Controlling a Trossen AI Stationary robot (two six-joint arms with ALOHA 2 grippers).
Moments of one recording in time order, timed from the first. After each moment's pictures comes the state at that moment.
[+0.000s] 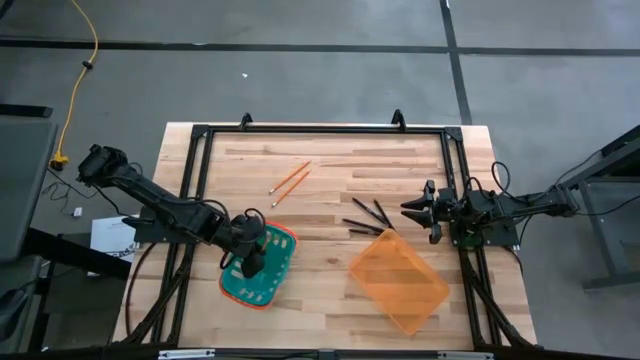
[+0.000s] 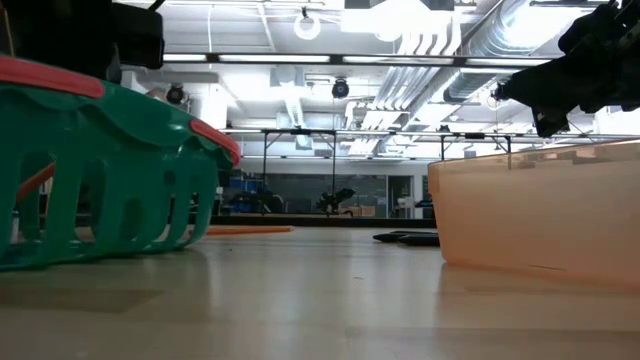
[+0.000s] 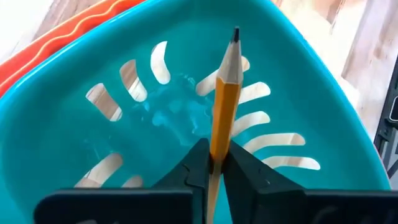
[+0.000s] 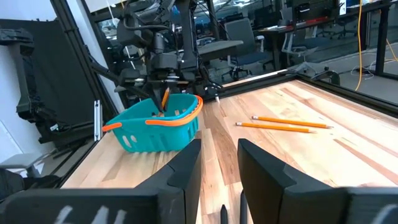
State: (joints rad) left arm -0.33 1.20 0.68 -0.50 -0.17 -0.96; right arm 0.17 0.05 0.01 0.04 0.22 0.23
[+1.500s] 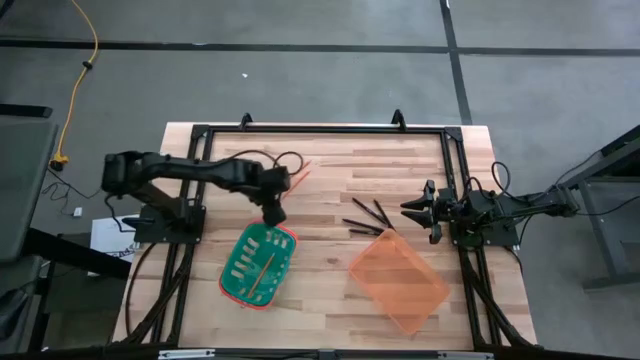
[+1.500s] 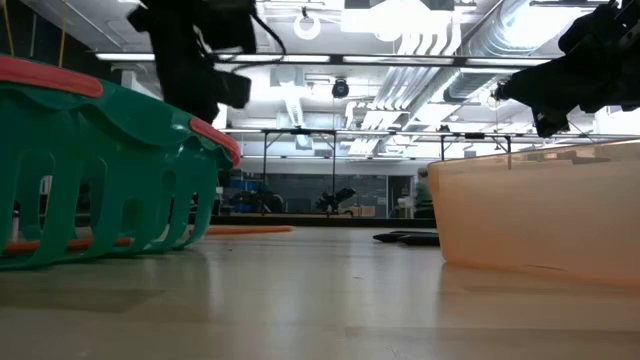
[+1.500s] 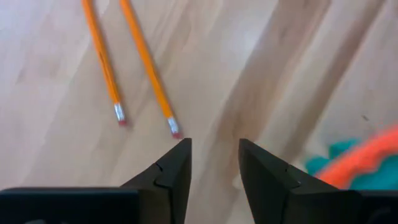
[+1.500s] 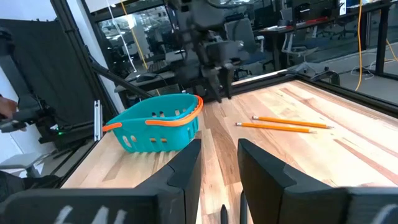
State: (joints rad) left arm 0.27 1.46 0.97 -0.79 -0.07 -0.31; right arm 0.17 0.05 0.01 0.04 0.22 0.23
